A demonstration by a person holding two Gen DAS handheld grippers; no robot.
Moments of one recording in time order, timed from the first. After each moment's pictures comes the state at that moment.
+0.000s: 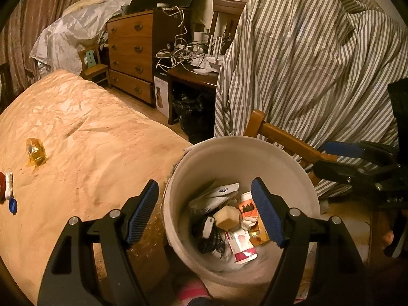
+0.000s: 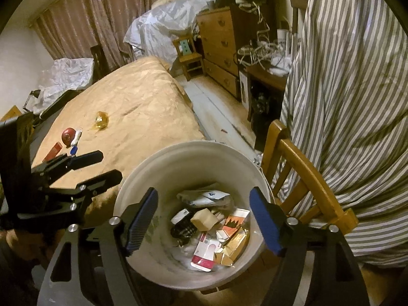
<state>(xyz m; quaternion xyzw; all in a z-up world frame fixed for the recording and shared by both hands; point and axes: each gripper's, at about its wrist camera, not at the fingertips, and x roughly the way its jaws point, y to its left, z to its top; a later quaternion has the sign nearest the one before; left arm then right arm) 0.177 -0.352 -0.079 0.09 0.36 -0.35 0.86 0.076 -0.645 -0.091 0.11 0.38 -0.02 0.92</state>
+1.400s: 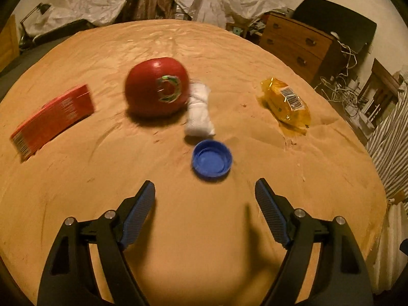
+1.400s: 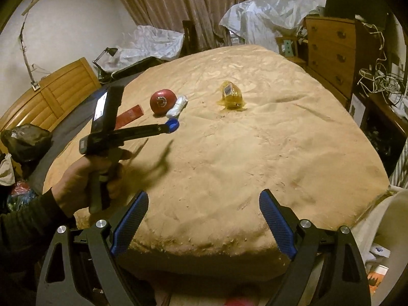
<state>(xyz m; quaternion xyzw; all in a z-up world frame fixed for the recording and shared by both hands) 0.366 0.002 -0.173 -0.08 0.40 -0.06 0.91 0.218 -0.326 -0.141 0.04 0.37 0.21 0.90</state>
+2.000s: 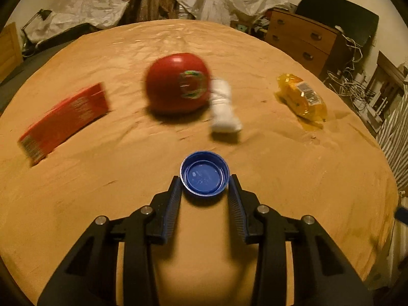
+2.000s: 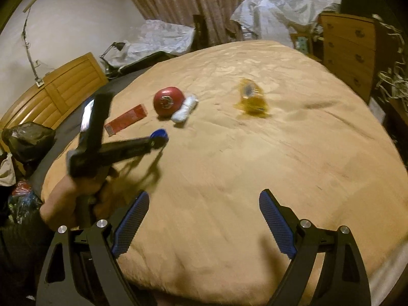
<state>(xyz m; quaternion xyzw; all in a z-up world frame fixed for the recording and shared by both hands) 0.347 0.036 -0.176 -0.07 0.41 -0.03 0.91 0.300 -0.271 -0.164 0.03 0.37 0.26 0.89</state>
